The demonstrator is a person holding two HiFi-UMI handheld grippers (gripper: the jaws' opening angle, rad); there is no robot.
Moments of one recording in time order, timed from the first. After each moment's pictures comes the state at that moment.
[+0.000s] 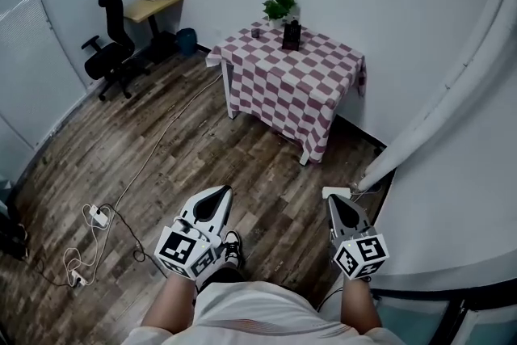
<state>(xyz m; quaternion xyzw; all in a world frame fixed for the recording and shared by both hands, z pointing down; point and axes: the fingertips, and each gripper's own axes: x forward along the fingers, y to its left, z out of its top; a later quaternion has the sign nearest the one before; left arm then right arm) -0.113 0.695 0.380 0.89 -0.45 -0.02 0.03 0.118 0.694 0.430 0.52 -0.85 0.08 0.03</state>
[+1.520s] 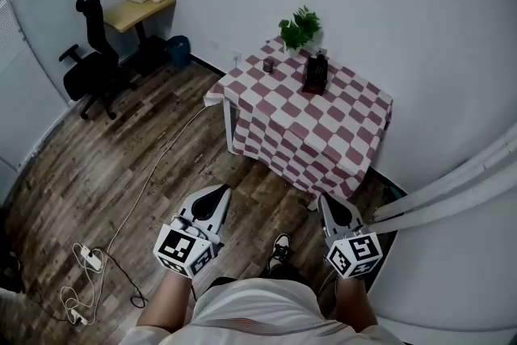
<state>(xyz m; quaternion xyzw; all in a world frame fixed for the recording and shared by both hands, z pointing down) -0.210 0.307 0.385 0.90 -0.44 -0.01 0.04 0.005 0.306 0.421 0.51 -0.86 0.07 0.05</state>
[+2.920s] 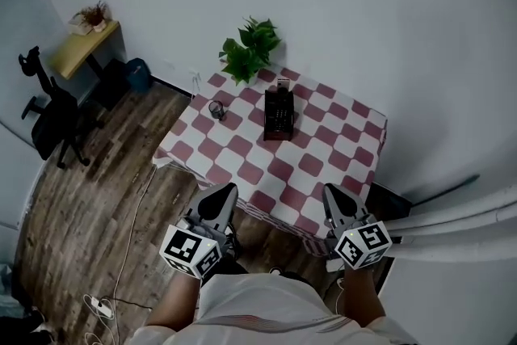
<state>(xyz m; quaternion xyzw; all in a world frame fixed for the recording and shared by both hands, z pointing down) -0.033 -0.039 0.396 0.92 -0.38 0.01 0.08 0.171 -0.021 0.436 0.54 -0.83 0.15 0.00</state>
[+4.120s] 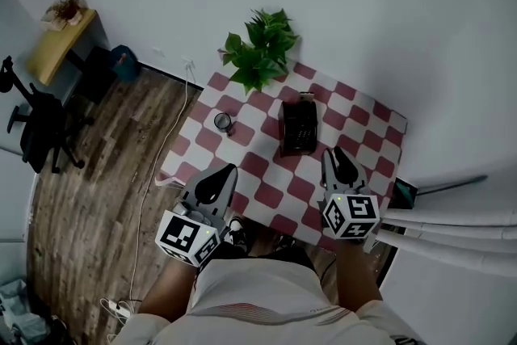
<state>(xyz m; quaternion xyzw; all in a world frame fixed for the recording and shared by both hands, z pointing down) -0.070 -0.213 0.400 0.93 -0.35 0.04 0.10 0.149 -0.219 0.456 0.66 -0.74 0.14 0.07</state>
